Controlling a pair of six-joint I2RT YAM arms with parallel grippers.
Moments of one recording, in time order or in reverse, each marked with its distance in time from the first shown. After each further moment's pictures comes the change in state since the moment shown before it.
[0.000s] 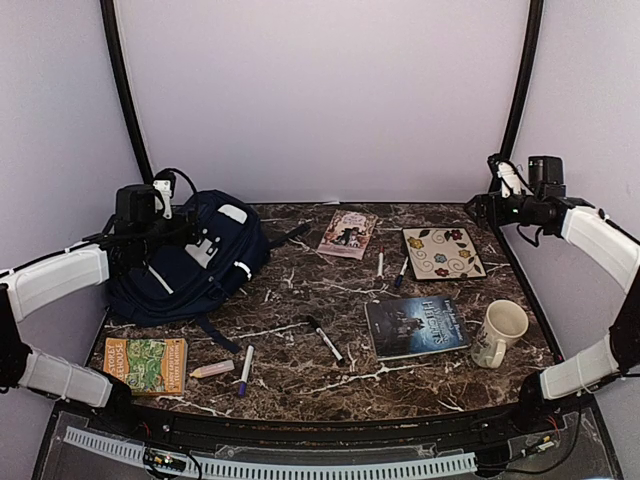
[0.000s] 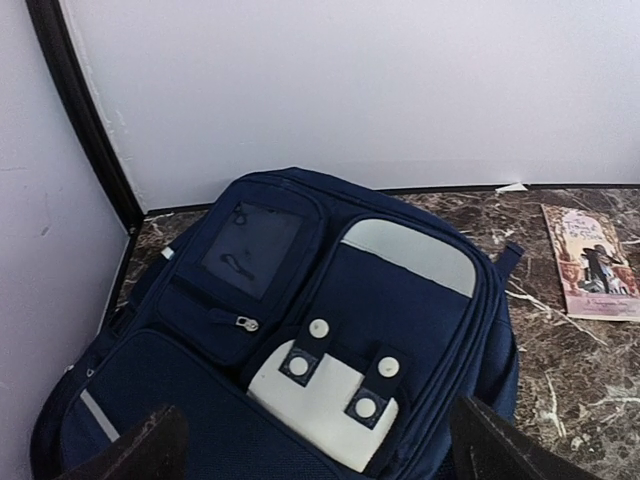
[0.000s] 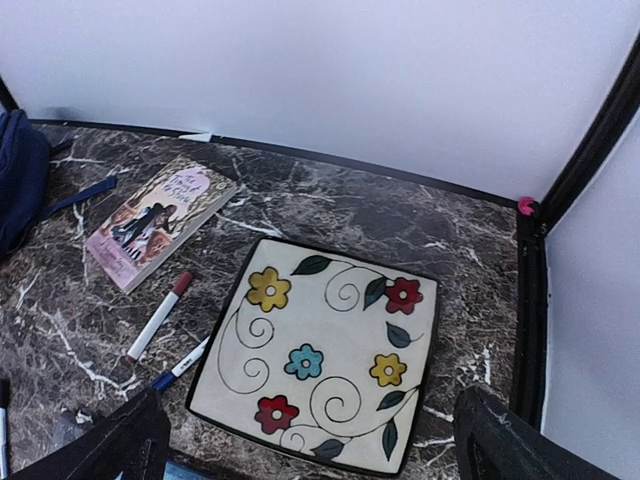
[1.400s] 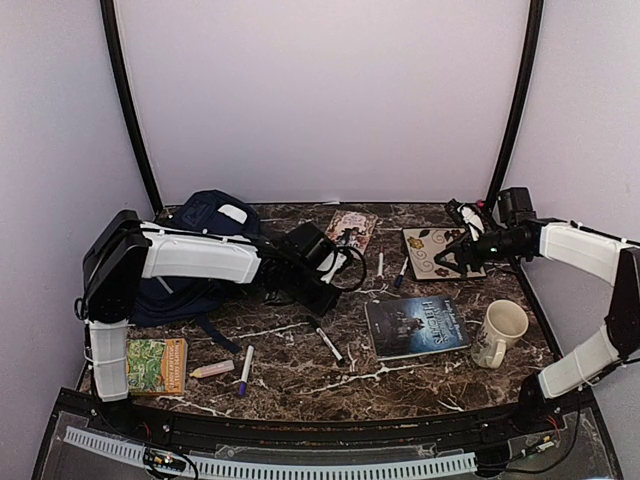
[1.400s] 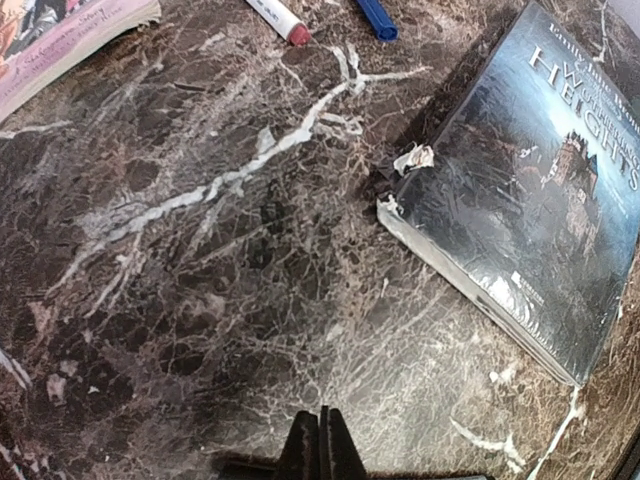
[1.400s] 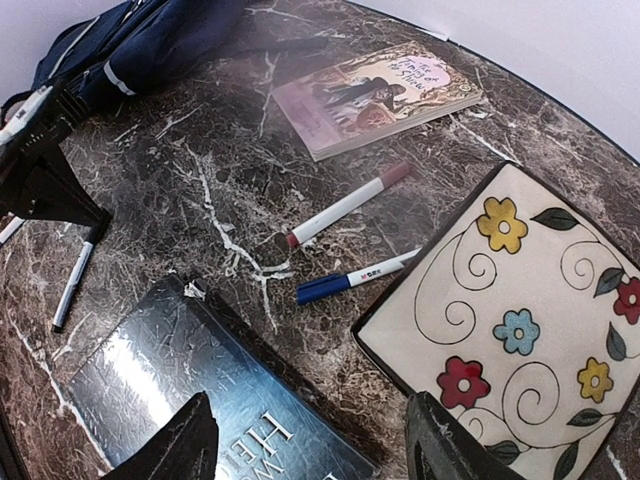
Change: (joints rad) left arm -0.646 0.774 0.616 -0.401 0.300 -0.120; right arm 0.111 0.080 -0.157 -0.060 -0.365 -0.294
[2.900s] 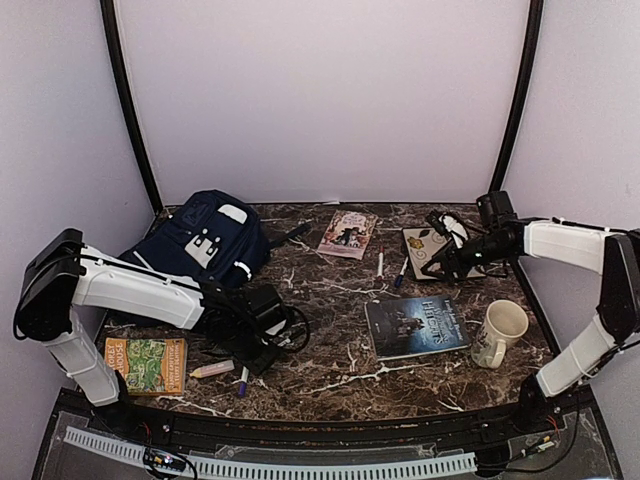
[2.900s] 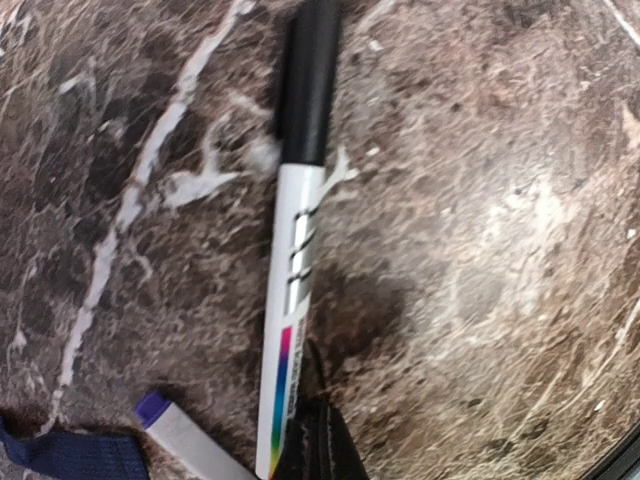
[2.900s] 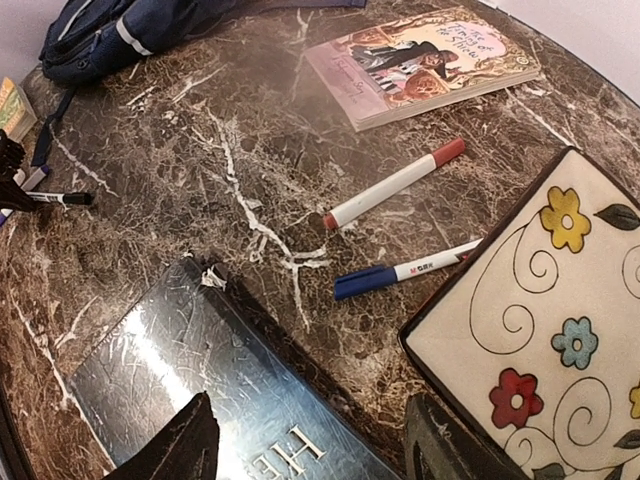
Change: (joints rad) left arm -0.108 -0.349 -0.531 -0.168 -0.144 -0.132; right arm 0.074 0.083 0.012 -0.009 0.019 -0.005
